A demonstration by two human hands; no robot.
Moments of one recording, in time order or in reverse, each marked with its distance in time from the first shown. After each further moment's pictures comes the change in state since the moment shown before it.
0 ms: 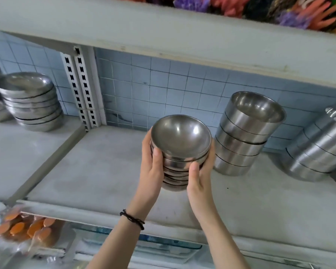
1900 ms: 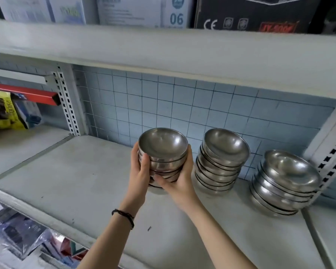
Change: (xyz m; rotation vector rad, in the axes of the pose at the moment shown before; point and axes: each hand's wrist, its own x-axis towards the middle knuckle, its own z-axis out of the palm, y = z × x) left_hand 0.237 0.053 -0.698 0.116 0.261 -0.025; right_hand 0.055 -0.034 0.731 0.163 -0.388 -0.023
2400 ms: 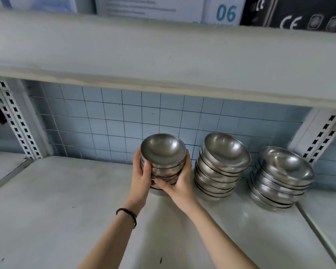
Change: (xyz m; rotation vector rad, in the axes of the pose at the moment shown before) left_hand 0.077 -0.067 -0.004 -0.044 -0.251 -0.058; right_hand 0.042 0.038 0.013 -0.211 0.227 0.095
